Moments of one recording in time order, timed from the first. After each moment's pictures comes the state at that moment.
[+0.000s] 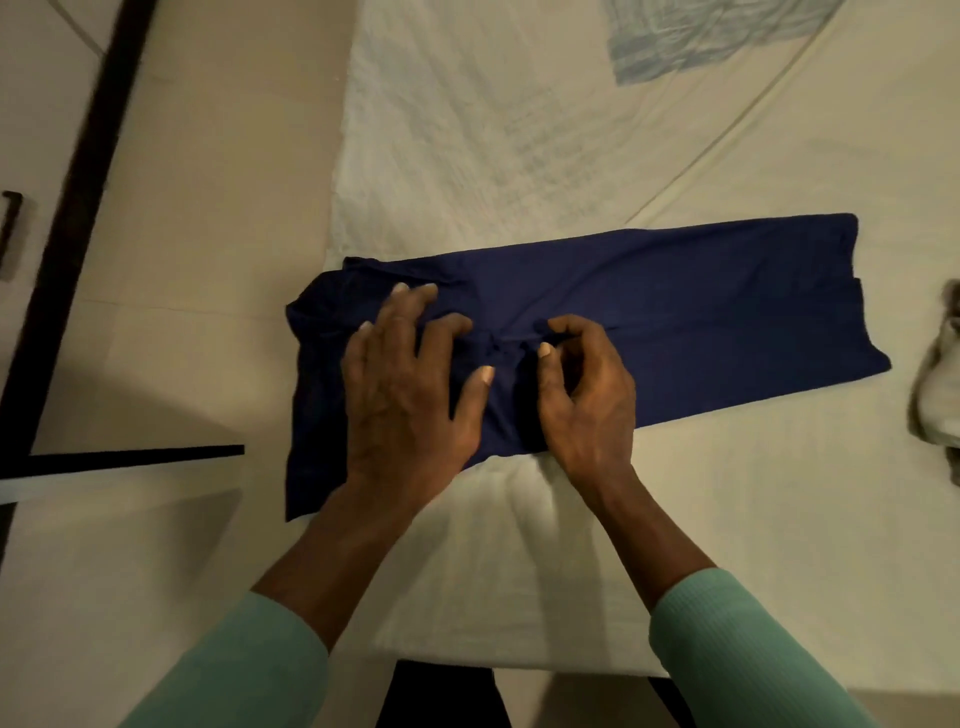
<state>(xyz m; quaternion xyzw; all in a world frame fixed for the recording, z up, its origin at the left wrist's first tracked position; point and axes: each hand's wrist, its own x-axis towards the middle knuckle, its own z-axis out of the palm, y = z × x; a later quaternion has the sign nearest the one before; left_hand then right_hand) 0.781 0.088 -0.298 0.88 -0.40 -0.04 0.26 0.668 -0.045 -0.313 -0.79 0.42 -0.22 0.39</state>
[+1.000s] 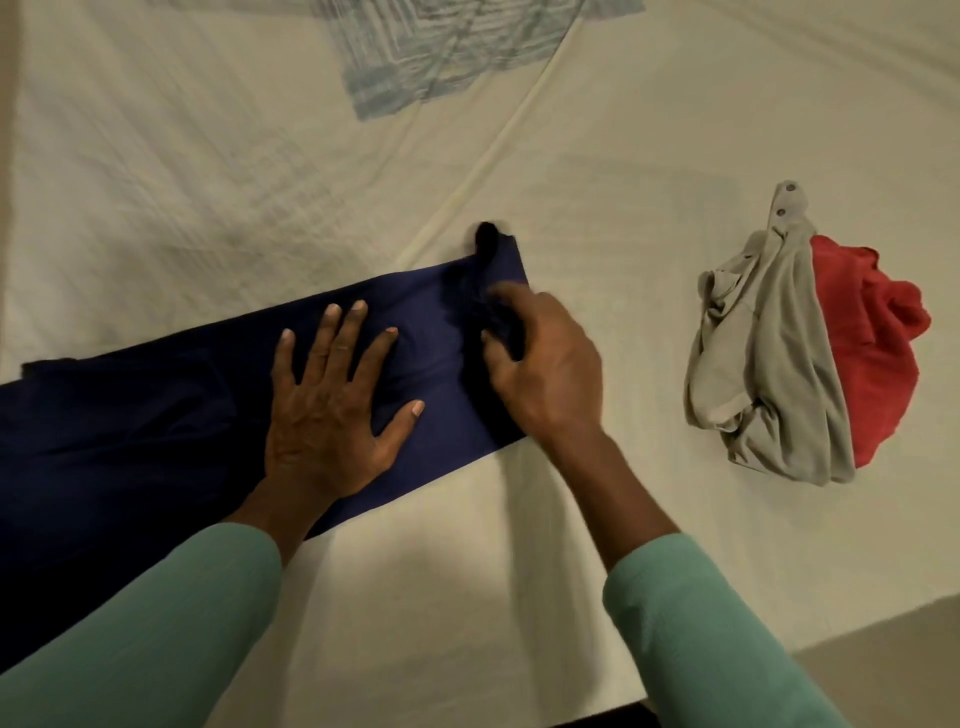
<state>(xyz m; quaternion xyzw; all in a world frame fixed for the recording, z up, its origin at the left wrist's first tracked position) 0.739 -0.063 -0.374 0.83 -0.54 0.02 0.14 0.587 -0.222 -0.279 -0.85 0.46 -0.14 0.22</state>
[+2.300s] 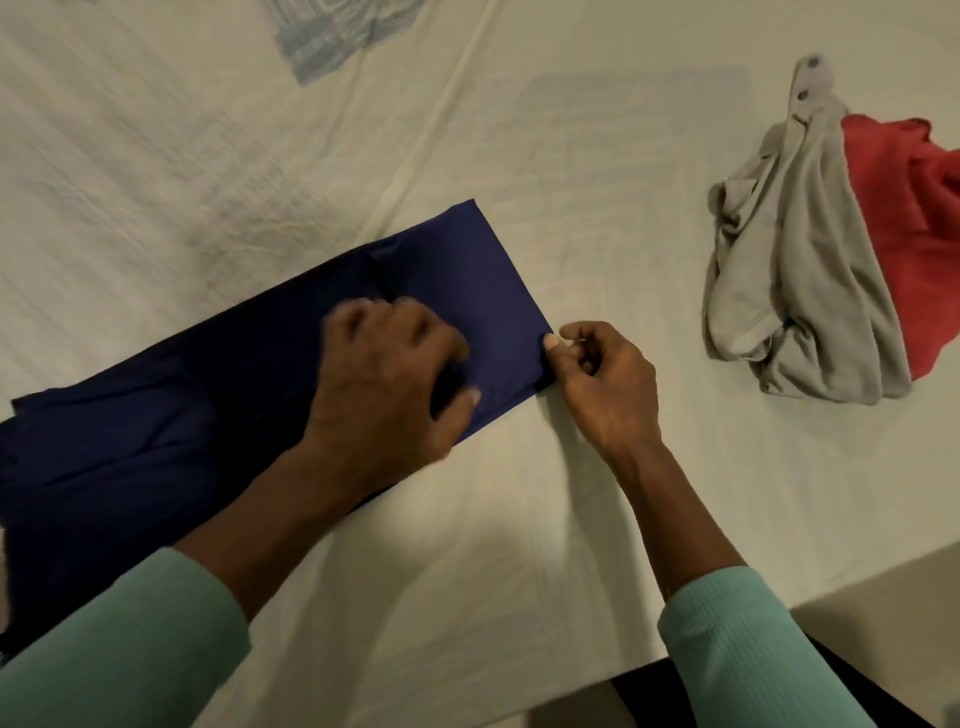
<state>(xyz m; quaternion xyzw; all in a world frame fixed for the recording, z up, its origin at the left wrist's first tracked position) 0.711 -0.103 -0.305 0.74 -0.65 -0.03 0.14 0.509 -0.210 -0.316 -0.64 0.64 -0.16 0.40</state>
